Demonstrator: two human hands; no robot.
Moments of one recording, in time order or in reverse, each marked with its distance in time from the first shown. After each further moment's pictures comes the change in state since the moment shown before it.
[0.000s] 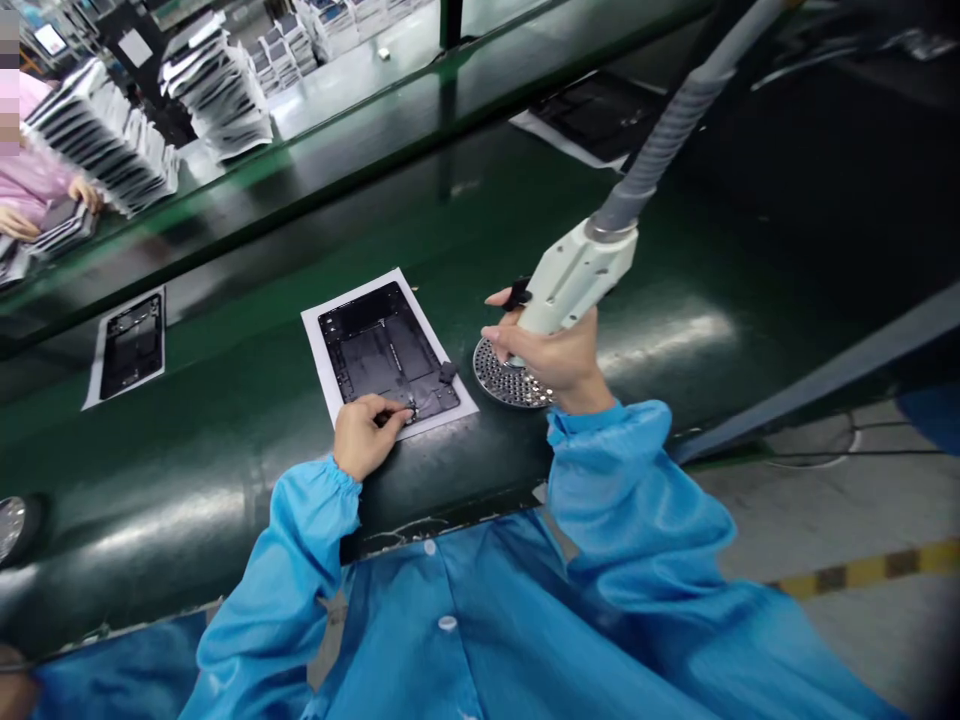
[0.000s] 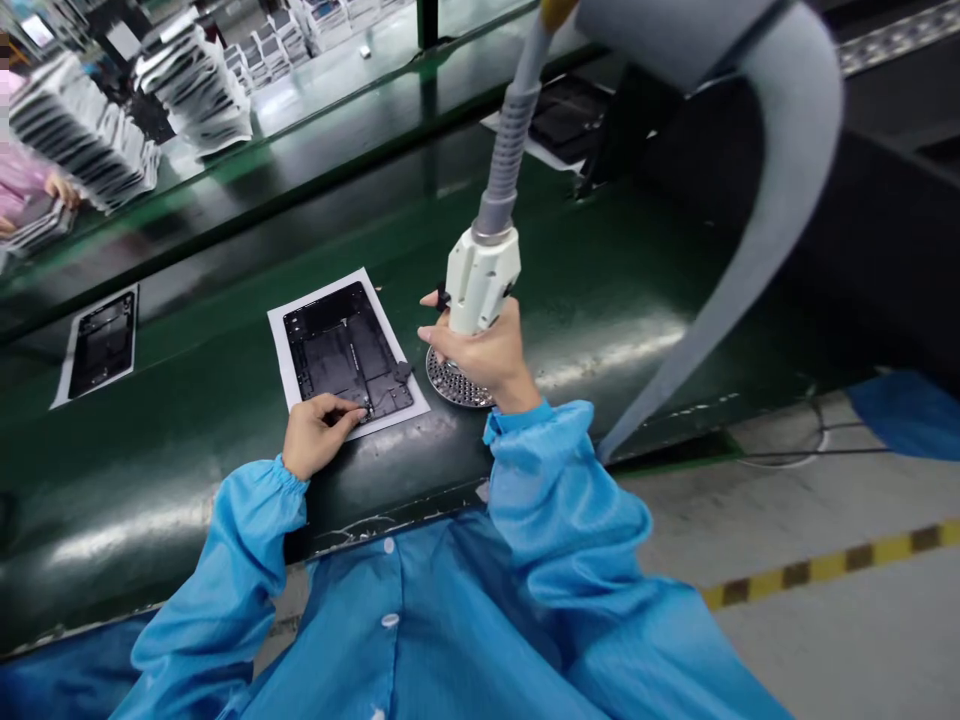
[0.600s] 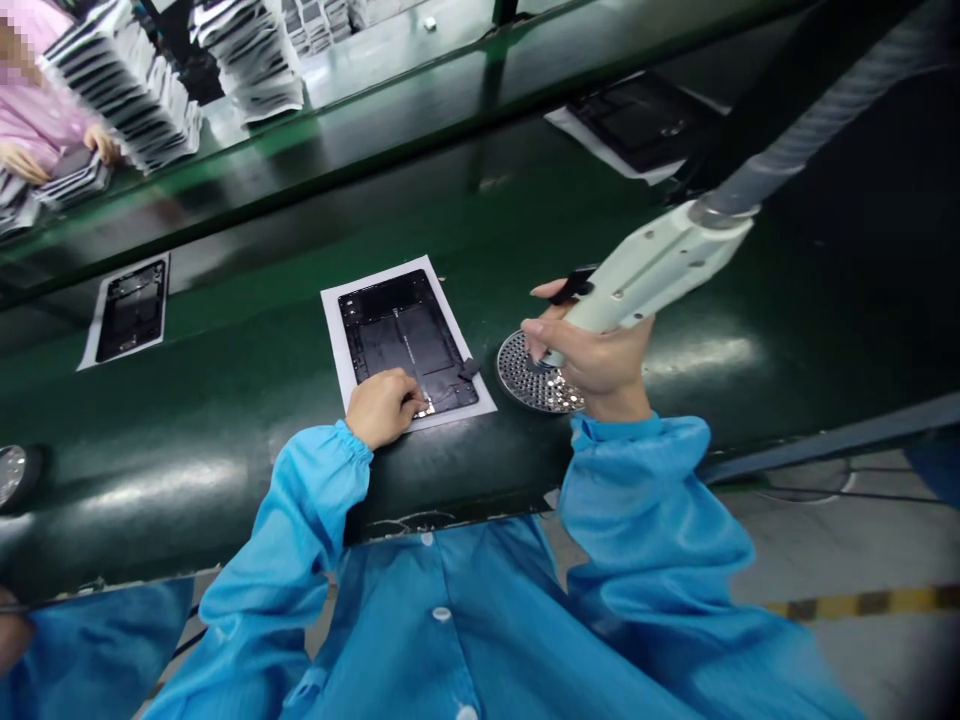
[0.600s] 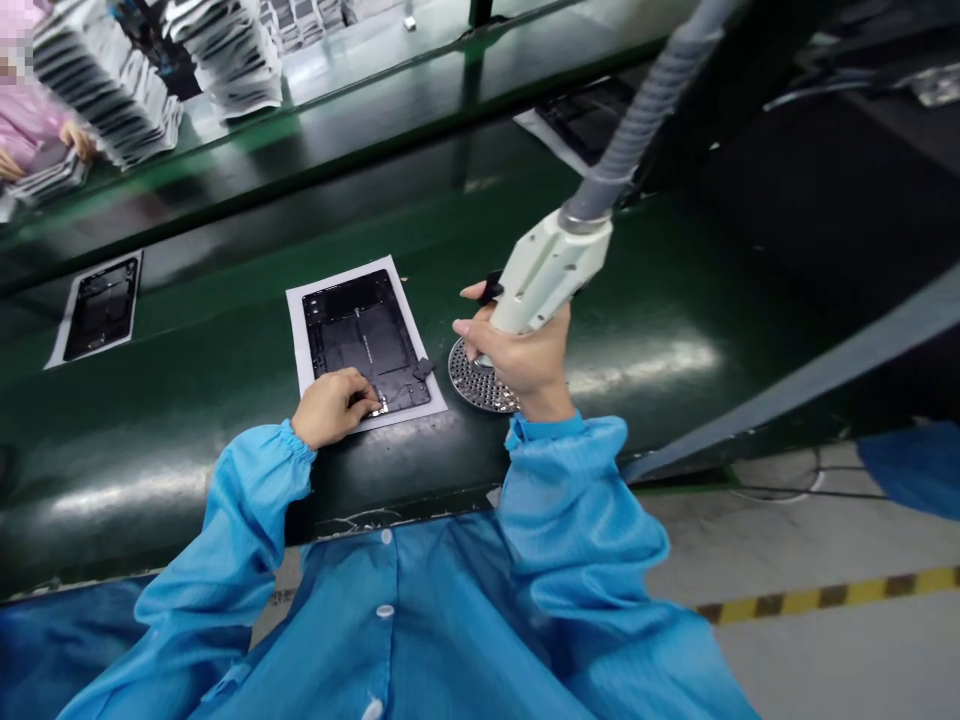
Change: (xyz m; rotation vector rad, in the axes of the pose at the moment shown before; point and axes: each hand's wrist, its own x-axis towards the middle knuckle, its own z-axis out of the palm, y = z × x) left_hand 0.021 0.015 -0.009 0.331 -0.279 0.097; right_hand 0.002 0.000 -0.003 0.025 0.004 -0.088
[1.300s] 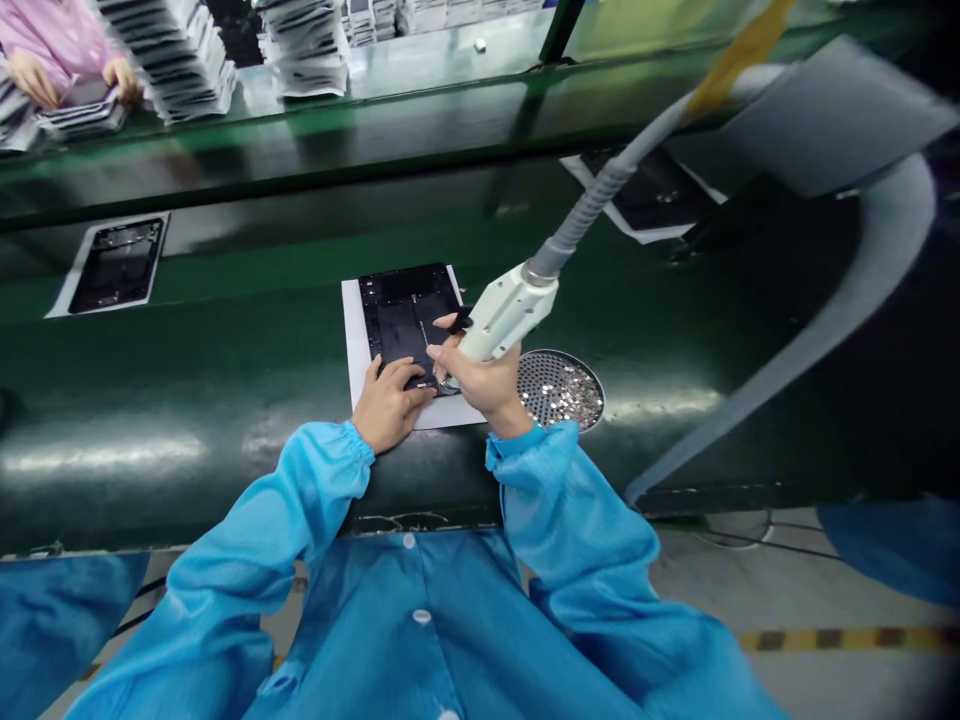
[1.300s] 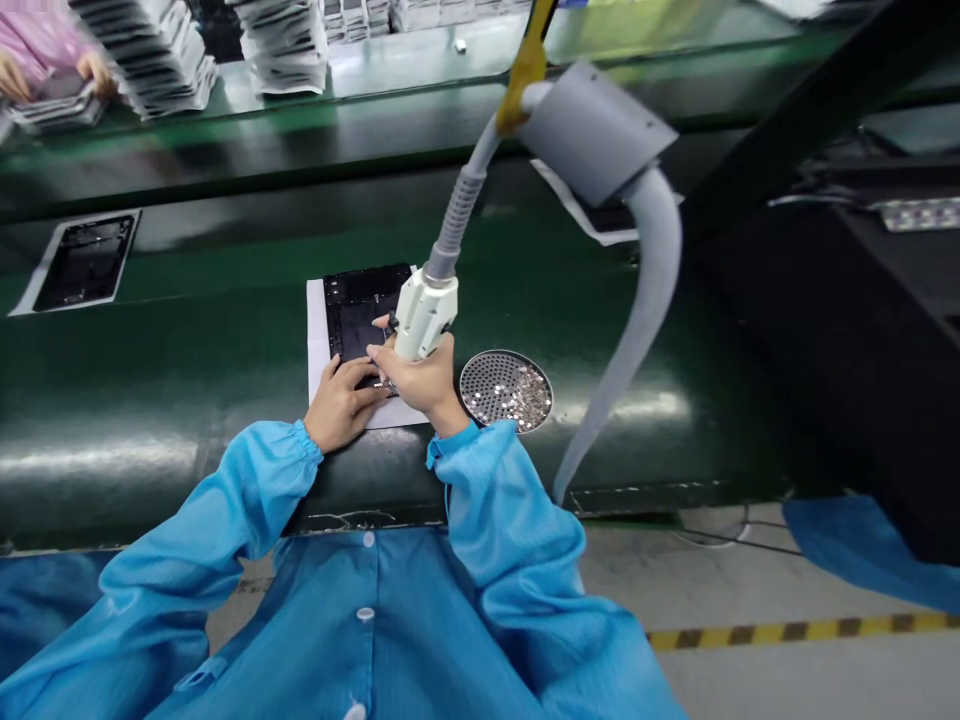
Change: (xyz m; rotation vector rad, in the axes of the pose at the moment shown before) left_hand -0.009 -0.018 0.035 0.110 0.305 0.221; right_hand -0.022 0.008 0.093 0.086 -0.211 0.120
